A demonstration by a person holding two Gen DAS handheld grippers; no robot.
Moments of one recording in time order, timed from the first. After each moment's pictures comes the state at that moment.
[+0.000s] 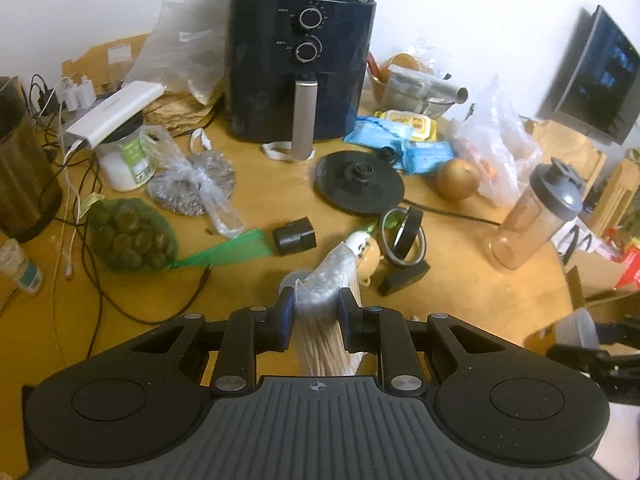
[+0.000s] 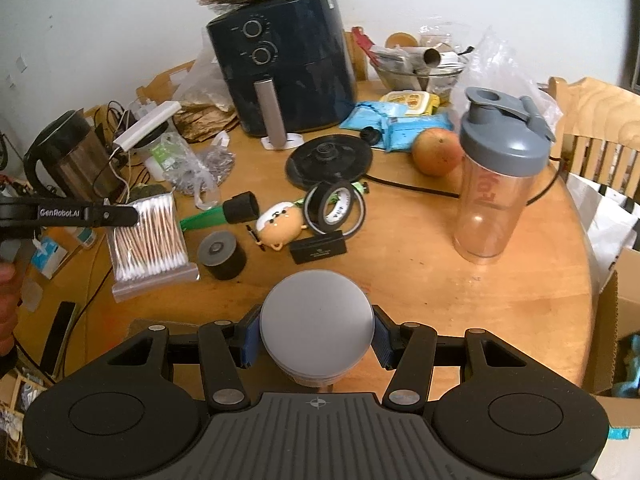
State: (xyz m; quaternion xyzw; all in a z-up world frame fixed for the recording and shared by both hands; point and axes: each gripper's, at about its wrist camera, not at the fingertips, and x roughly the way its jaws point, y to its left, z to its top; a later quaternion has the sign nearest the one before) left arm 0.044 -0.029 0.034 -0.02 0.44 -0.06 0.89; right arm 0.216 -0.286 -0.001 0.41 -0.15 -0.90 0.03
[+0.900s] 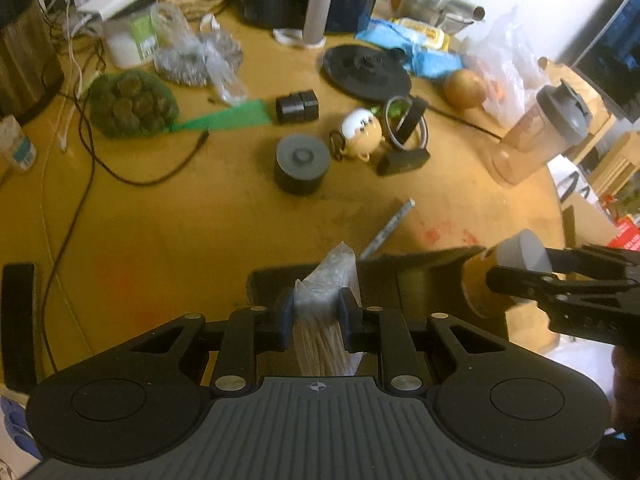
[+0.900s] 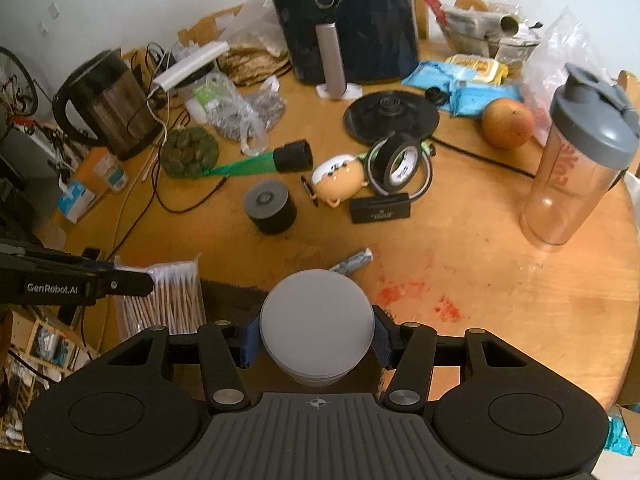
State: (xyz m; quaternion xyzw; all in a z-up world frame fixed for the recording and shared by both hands) left arm -0.001 -0.022 -0.004 -0.08 0.56 -0.04 0.82; right arm 0.190 -0.327 -0.022 0.48 -0.11 -0.86 0.12
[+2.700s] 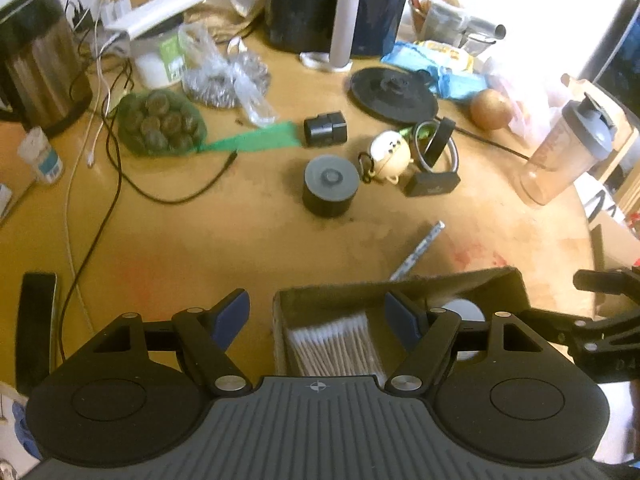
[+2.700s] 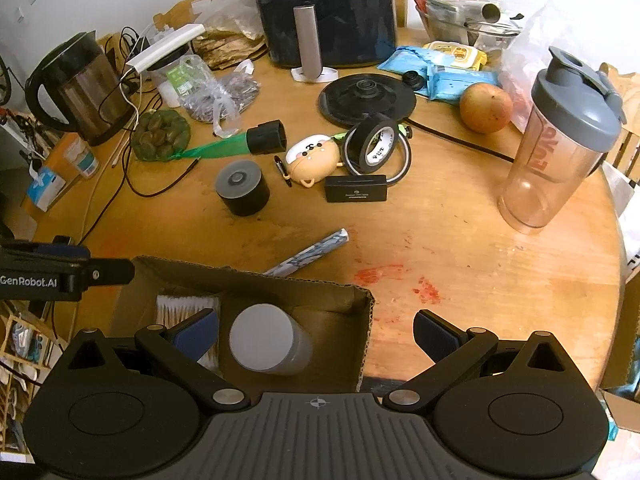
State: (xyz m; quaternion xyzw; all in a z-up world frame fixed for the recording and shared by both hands) left arm -0.002 -0.024 -0.006 -0.06 0.52 0.01 0.85; right arm 0.194 -0.331 -0.031 0.50 -0.06 -0.85 0.14
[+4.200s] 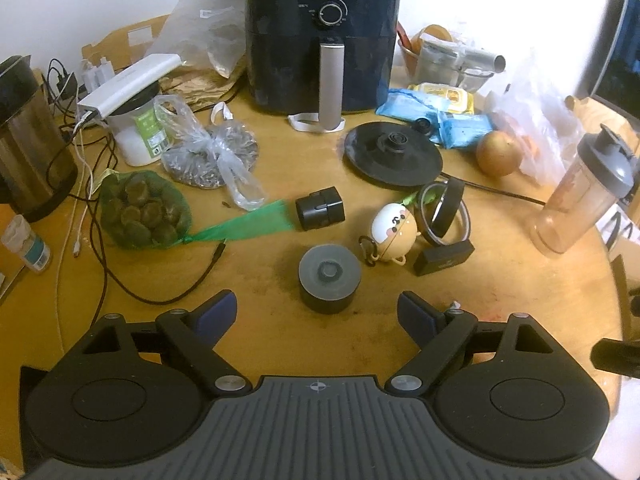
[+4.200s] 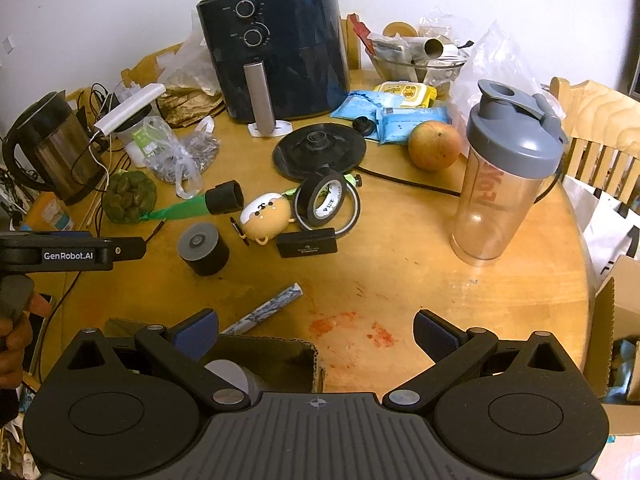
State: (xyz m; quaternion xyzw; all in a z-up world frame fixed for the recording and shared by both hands) left arm 0.056 -0.034 -0.012 -0.01 0.46 0.02 0.89; right arm 0.186 -0.295 -0.014 0.45 -0.06 -0.88 0.13
